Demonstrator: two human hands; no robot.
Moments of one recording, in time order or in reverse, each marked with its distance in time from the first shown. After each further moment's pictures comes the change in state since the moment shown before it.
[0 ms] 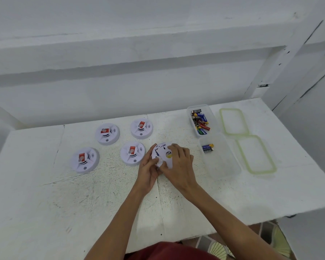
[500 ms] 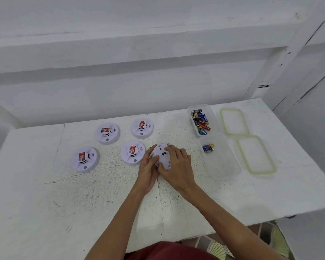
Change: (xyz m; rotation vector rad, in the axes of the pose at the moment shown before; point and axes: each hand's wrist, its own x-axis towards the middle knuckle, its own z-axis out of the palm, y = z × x) left_hand -0.003 0.002 0.005 -0.061 0.026 0.010; right_hand -0.002 0.000 0.007 -0.055 0.004 -0.064
